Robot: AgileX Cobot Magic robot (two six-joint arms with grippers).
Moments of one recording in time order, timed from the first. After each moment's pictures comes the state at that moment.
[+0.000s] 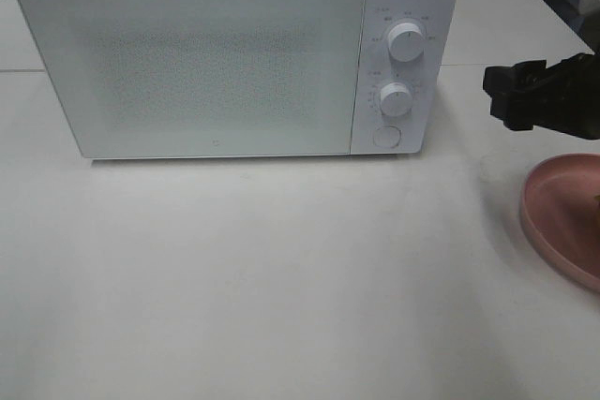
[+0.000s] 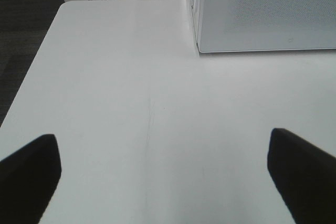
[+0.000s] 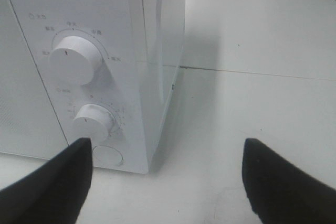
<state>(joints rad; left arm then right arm) -0.04 0.00 -0.50 0.05 1.04 0.00 0.17 1.30 -0.41 0.02 -0.56 -0.01</state>
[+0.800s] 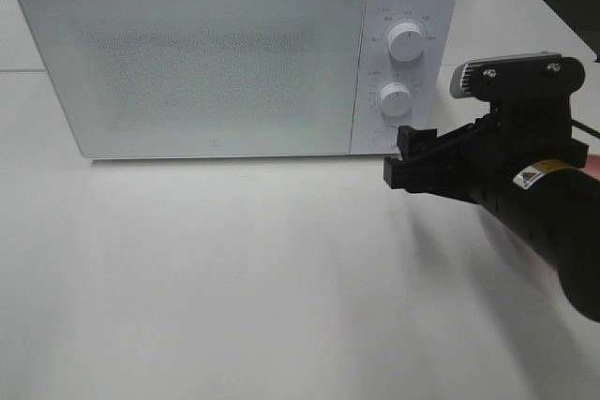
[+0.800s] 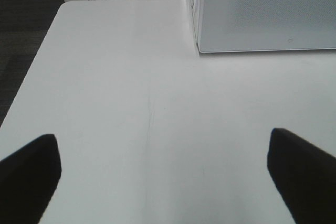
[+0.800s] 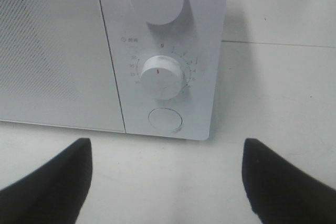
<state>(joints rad) -0.04 0.00 -0.50 0.05 1.04 0.00 0.70 1.57 -0.38 0.74 -0.95 -0.34</state>
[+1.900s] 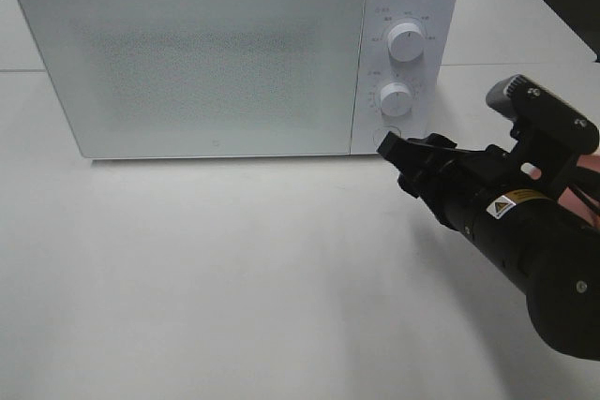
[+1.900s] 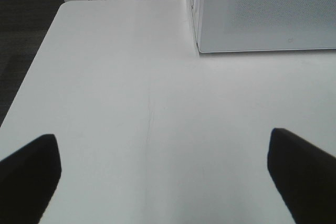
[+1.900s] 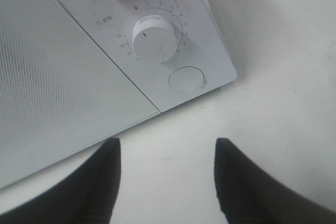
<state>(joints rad) -0.04 0.00 -0.50 0.05 1.04 0.00 0.80 1.65 -0.38 0.85 -1.00 0.30</state>
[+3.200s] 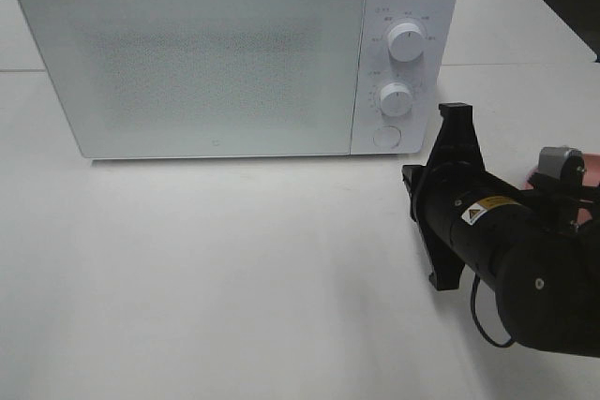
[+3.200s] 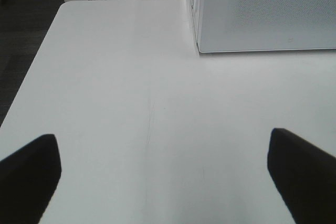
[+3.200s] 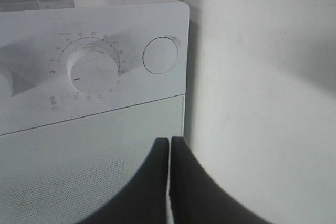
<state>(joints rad) -0.04 0.00 -0.50 0.05 1.04 0.00 0.79 1.75 -0.42 0.84 -0.99 1.31</state>
